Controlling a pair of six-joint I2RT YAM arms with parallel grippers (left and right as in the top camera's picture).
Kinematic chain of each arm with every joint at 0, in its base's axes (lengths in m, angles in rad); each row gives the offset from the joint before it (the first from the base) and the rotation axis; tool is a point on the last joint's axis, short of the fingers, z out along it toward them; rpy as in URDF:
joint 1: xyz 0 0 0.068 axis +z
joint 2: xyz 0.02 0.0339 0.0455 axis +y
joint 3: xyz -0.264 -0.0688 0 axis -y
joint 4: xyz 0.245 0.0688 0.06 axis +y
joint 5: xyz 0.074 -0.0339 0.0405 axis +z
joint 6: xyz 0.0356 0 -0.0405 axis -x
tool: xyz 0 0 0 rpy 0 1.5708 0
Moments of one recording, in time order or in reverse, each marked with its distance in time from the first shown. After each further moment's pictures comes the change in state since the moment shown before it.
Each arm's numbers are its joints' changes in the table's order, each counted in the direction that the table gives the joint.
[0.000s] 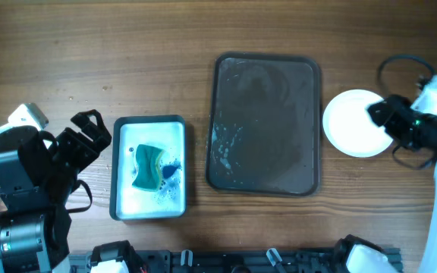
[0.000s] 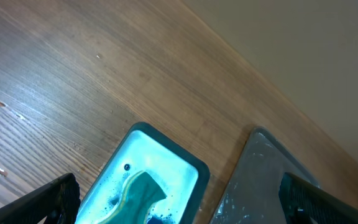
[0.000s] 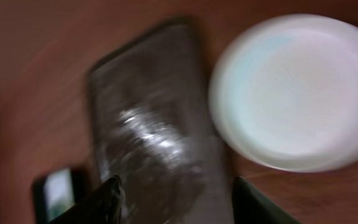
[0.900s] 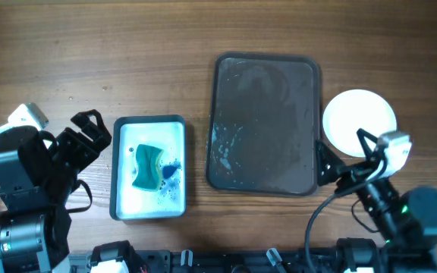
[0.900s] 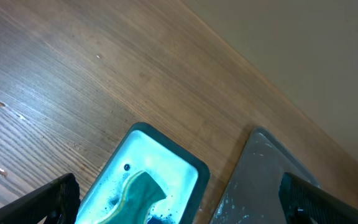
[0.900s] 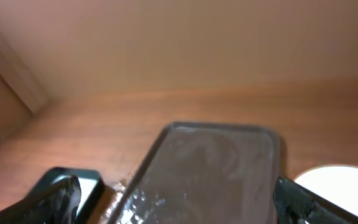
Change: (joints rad) left arm 0.000 0.000 0.000 0.001 0.000 0.000; right arm 0.356 -0.858 -0.595 -0.563 -0.168 -0.033
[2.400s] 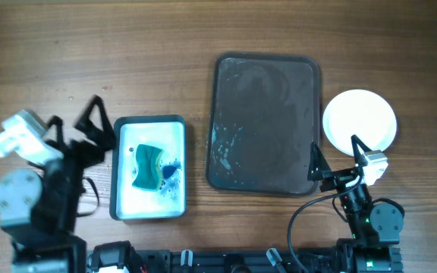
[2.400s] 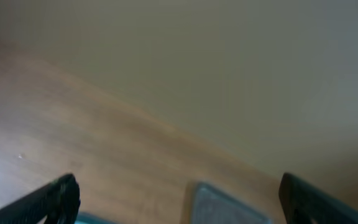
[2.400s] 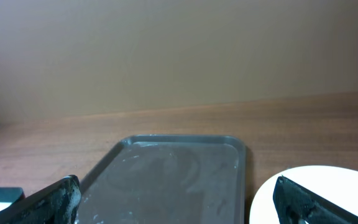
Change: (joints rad) left arm -0.041 -0.279 -0.315 -0.549 -0.103 -0.072; right arm 0.005 -0.289 -0.564 -0.459 -0.134 0.003
